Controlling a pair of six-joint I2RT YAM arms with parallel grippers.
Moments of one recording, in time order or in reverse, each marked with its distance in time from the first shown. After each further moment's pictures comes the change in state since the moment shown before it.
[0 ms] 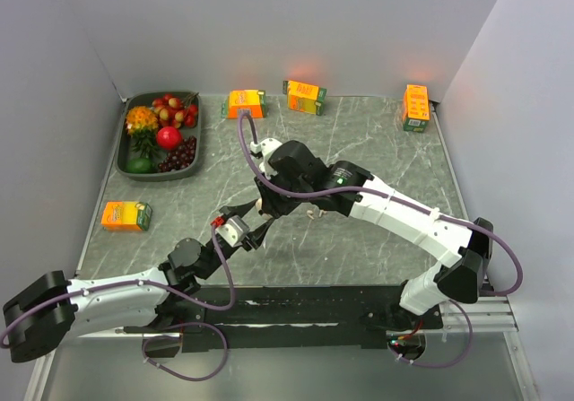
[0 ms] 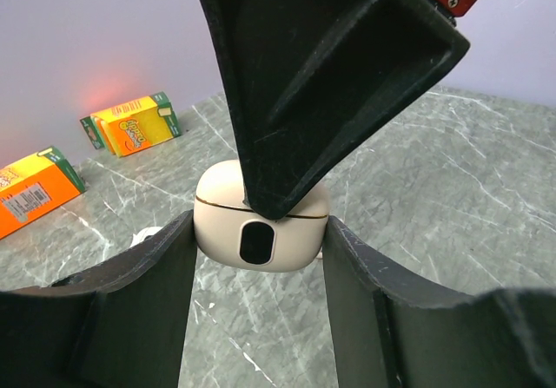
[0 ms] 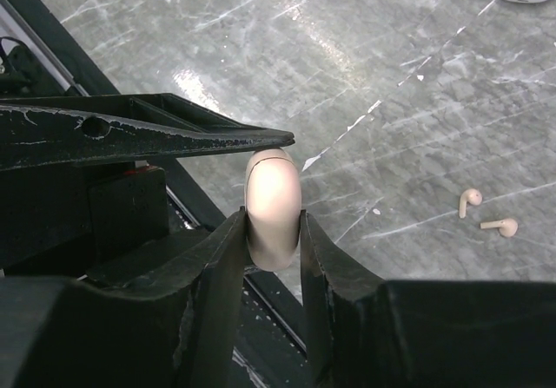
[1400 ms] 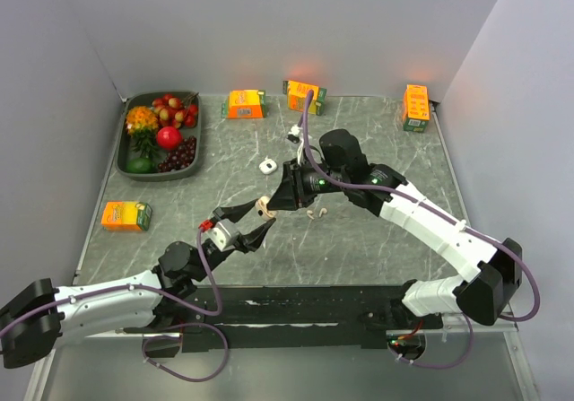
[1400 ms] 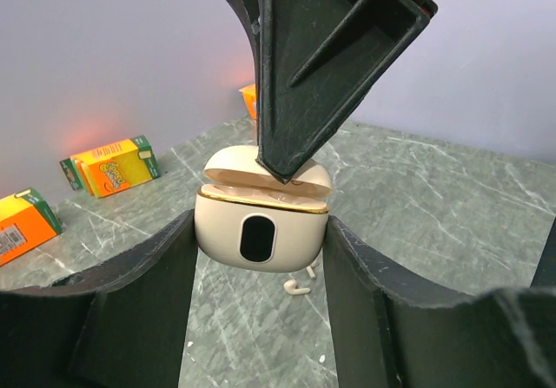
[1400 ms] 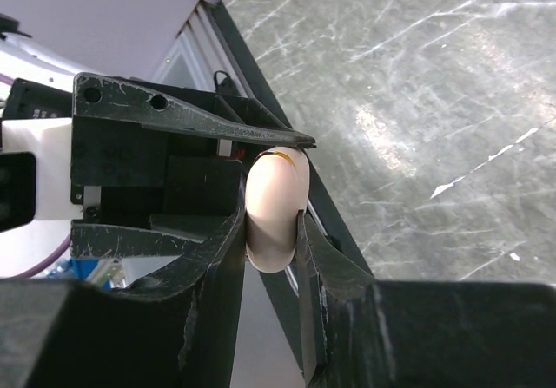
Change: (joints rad) left arm -0.016 -0.098 0.005 -0.006 0.041 -0.026; right arm -0.259 -0.187 -0.283 0.335 -0.576 0.205
